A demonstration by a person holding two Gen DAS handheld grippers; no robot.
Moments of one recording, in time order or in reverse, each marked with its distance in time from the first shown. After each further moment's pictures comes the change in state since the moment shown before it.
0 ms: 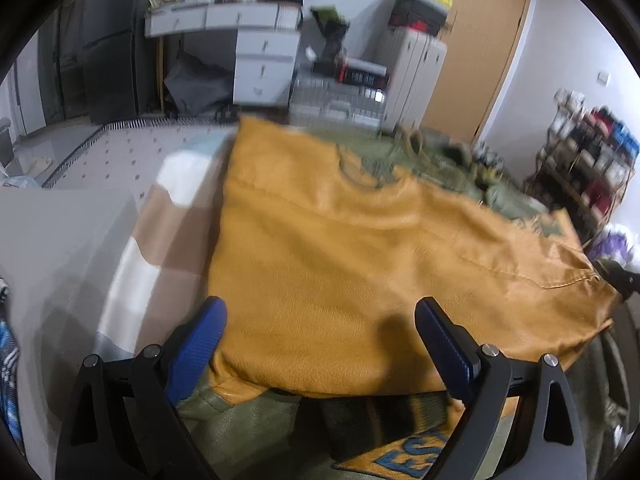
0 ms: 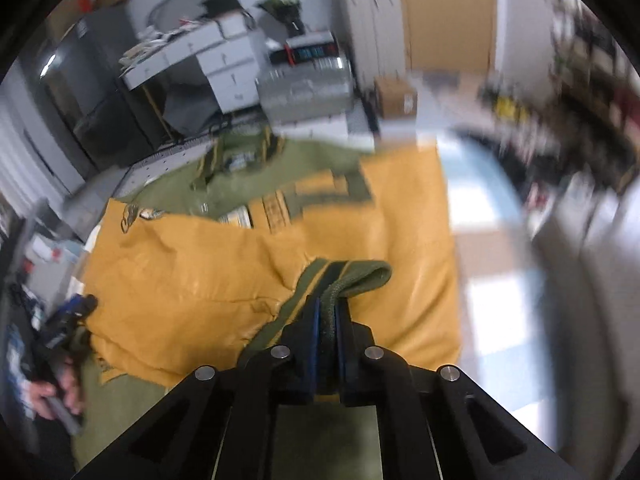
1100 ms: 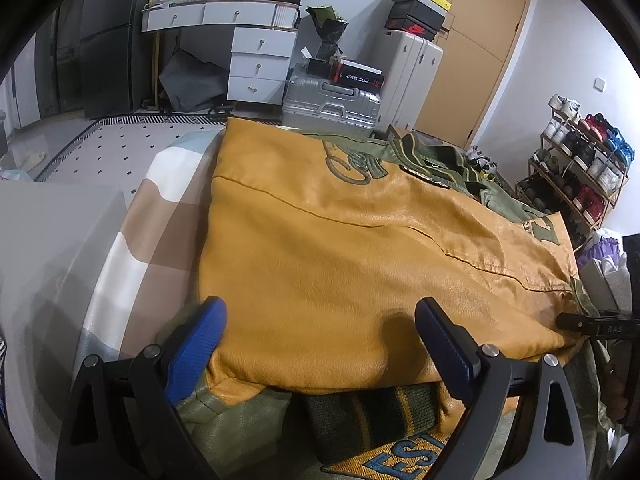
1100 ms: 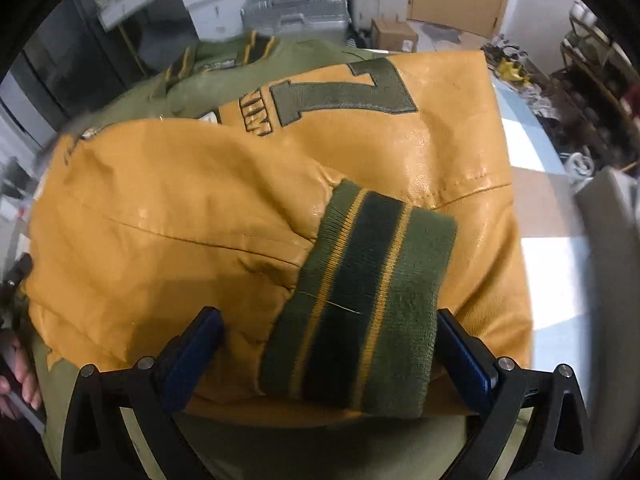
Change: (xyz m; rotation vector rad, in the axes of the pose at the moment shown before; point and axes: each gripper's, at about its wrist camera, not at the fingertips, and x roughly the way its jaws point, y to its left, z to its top) left arm 0.009 -0.003 -0.005 -0.008 0.043 -0.016; right arm 0.074 0.032 -0.031 0.008 0.241 -0.039
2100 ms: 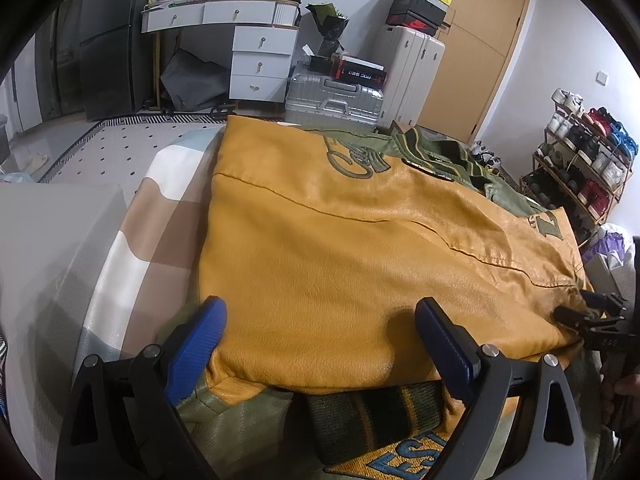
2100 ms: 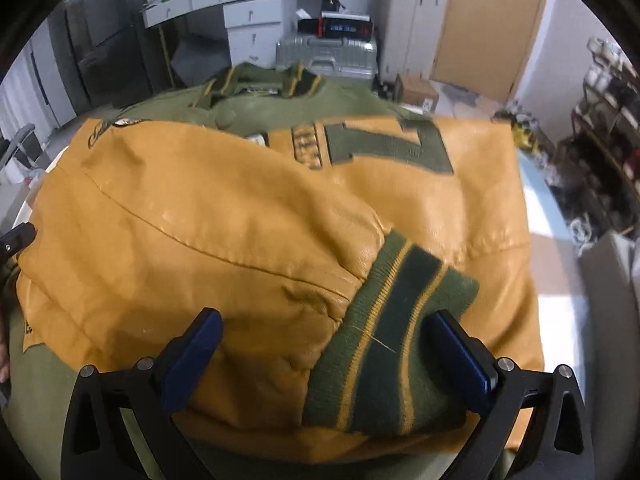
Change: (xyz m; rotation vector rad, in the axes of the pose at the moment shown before) left arm 0.002 -0.002 -0.003 0.012 0.008 0.025; right arm -0.026 0.028 -0.013 -0.167 -0.164 -0.045
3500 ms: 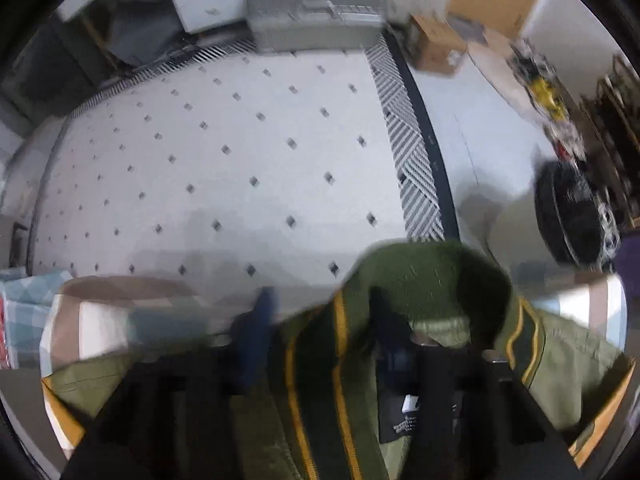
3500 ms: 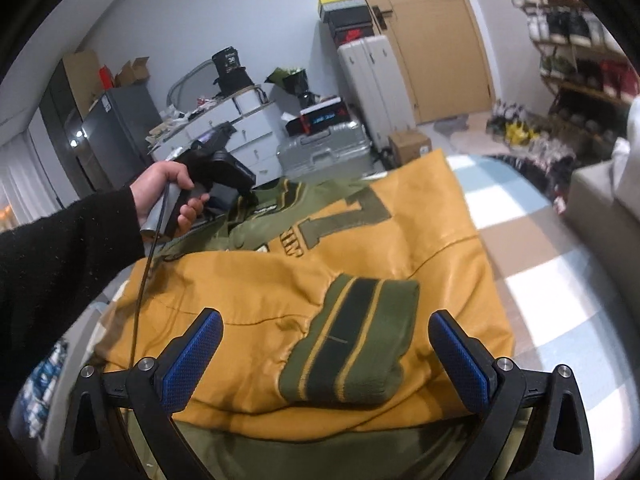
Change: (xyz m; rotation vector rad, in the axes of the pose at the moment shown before) left arm 0.241 -0.162 0.188 0.122 0.484 0.199; right arm -0.066 -0.066 -0.050 0.340 -0.342 0.269
